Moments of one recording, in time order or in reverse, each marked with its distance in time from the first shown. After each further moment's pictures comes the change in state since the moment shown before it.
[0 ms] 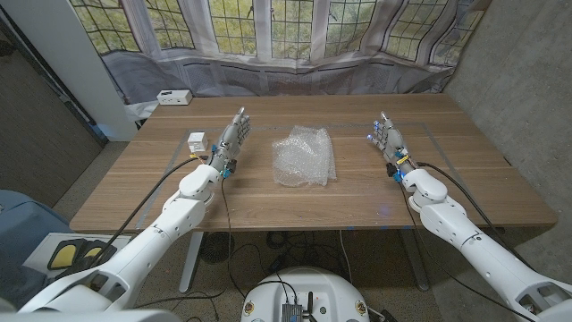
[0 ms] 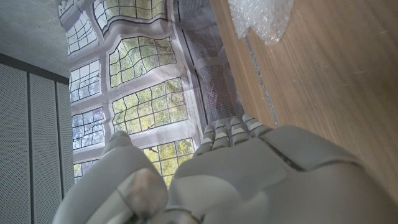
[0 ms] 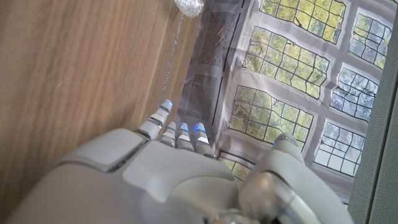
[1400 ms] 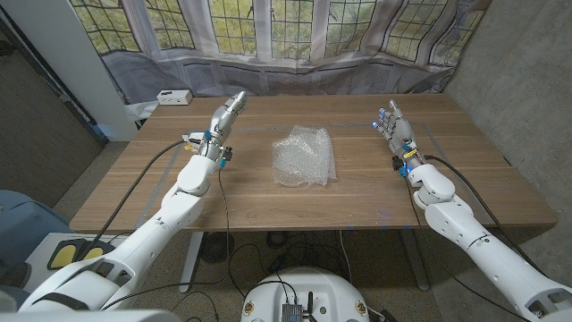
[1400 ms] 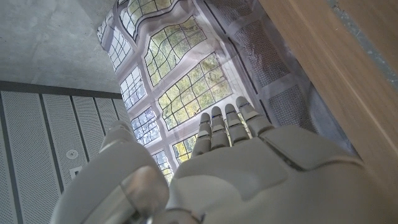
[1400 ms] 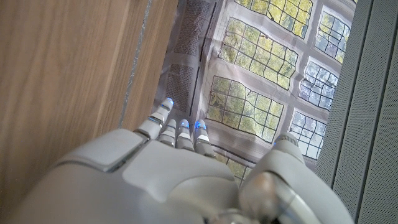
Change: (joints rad) left arm -0.078 -0.014 0.007 0.123 0.284 -0.310 0.106; left_hand 0.063 0.005 0.010 -0.058 -0.009 0.175 0.000 0.008 0.000 0.168 -0.007 0.028 0.005 0.185 -0.010 0.019 0.000 0.215 0.021 0.034 0.000; right arm -0.042 -0.021 0.041 -0.090 -0.001 0.052 -0.015; right_hand 0.000 0.000 0.004 -0.004 0.000 0.050 0.003 0.015 0.000 0.050 0.003 0.015 0.000 0.031 -0.002 0.010 0.000 0.029 -0.007 0.000 0.000
